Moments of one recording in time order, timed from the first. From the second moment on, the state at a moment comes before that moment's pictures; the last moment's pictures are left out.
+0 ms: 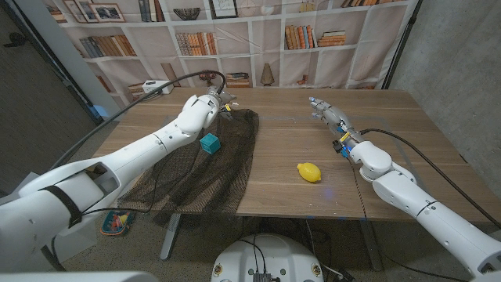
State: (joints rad) left arm 0.34 0.62 0.93 -1.49 1.26 0.30 -0.48; left_hand 0.61 -0.05 0.16 0.00 0.23 -0.03 -0.22 0.18 0.19 0.08 -0.08 0.22 0.28 0.20 -0.04 0.19 0.23 0.08 0.08 0.77 0.18; right arm -0.96 -0.68 -0.40 -1.62 0.43 0.22 -0.08; right_hand 0.35 0.15 0.38 -0.12 0.18 0.24 -0.03 0.20 0.19 0.16 0.12 0.24 0.21 0.06 0.09 0.24 0.24 0.15 0.12 0.22 0.18
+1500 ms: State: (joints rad) left arm 0.13 0.43 1.12 -1.14 0.95 0.06 -0.36; left_hand 0.72 0.05 0.15 -0.04 0.33 0.49 -0.20 0.35 0.19 0.24 -0.13 0.31 0.25 0.28 -0.04 0.23 0.21 0.16 0.08 0.70 0.18; right arm -1.00 -0.68 -0.39 -1.67 0.41 0.18 -0.13; right_hand 0.34 0.15 0.38 -0.12 0.18 0.25 -0.02 0.20 0.19 0.17 0.14 0.24 0.21 0.06 0.09 0.24 0.24 0.15 0.12 0.22 0.18
